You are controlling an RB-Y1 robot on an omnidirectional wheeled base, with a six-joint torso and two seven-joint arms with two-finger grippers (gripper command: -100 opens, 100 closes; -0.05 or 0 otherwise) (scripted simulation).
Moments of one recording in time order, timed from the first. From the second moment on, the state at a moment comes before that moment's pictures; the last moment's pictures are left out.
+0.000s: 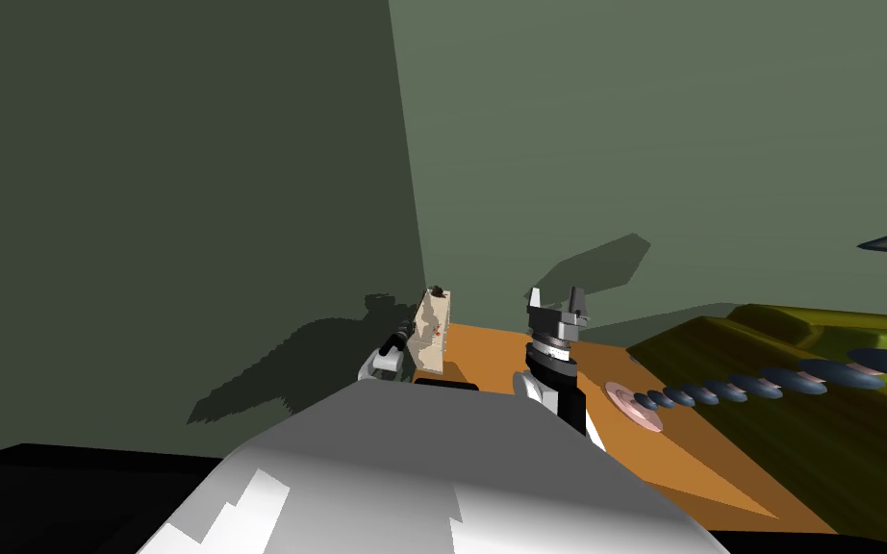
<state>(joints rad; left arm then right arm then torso) 0.12 0.15 -0.10 -1.38 0.11 0.11 0.17 0.53 0.01 0.02 -2.26 -0.10 -0.64 -0.15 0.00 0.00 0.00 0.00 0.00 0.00</state>
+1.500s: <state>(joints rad) -0.14 0.12 -0.05 -0.98 0.14 0.34 0.23 0.53 0.01 0.02 -2.26 -0.10 -0.64 -0.15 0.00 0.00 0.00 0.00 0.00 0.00</state>
